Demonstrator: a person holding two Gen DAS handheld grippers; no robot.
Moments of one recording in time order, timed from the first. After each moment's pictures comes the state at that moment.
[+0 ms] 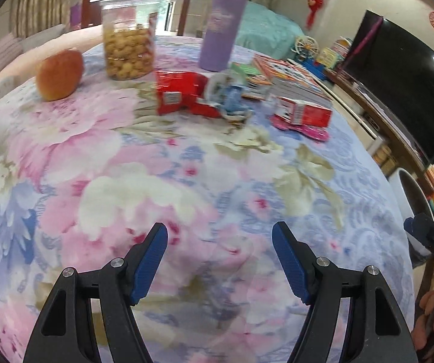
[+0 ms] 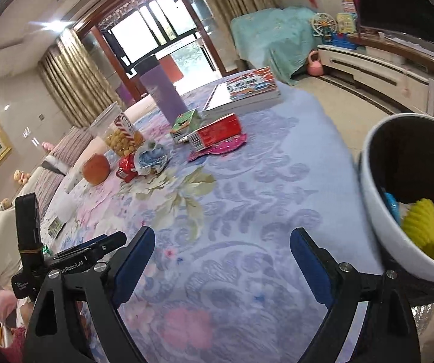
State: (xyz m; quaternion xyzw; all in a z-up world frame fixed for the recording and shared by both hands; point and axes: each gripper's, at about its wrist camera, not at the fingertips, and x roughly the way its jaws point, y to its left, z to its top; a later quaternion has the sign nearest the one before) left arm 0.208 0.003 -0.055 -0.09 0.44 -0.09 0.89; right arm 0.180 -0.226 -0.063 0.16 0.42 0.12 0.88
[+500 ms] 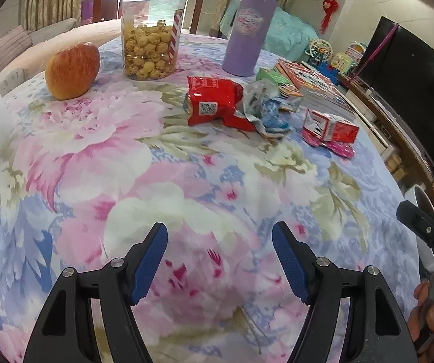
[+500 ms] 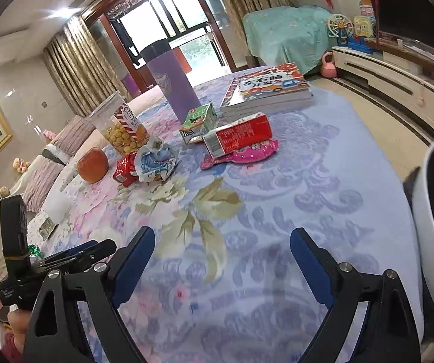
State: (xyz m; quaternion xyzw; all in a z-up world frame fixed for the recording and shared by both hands) left arm 0.242 0.025 -0.063 -0.10 0.45 -0.07 0.88; right arm 0.226 -0.192 -0.079 0.14 0.43 0.13 0.88
